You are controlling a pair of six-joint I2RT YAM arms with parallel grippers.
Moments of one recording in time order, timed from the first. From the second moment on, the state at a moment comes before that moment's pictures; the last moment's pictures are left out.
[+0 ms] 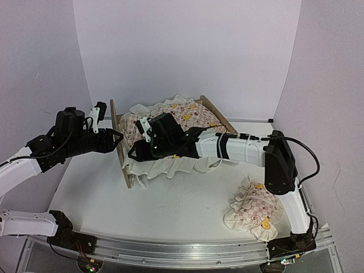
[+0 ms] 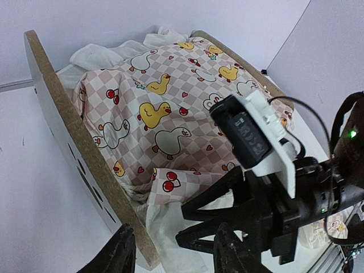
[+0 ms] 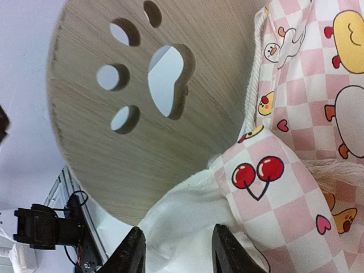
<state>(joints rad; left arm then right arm) -0.63 0.94 0.88 -0.36 -0.04 -0.34 1.04 2.26 1.92 -0.21 -0.21 0.55</state>
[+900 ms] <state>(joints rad) -0.63 0.91 0.85 -0.36 -0.03 -0.35 1.01 1.90 1.48 -0.12 -0.41 0.52</state>
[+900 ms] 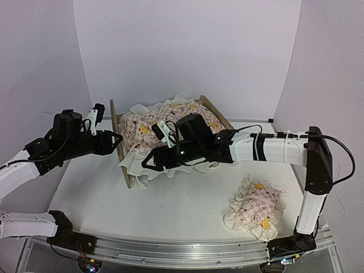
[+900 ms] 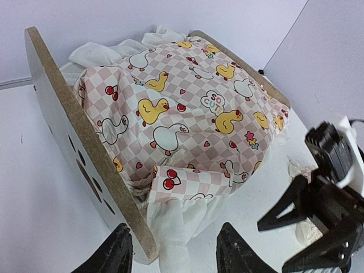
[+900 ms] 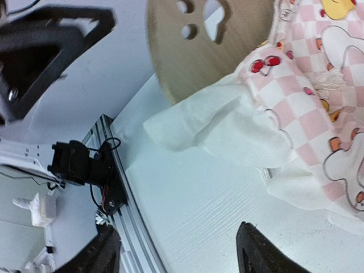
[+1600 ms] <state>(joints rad) -0.63 0.89 0.78 -0.34 -0.08 -0.37 1.19 2.25 1.35 0.45 -0.04 0.18</state>
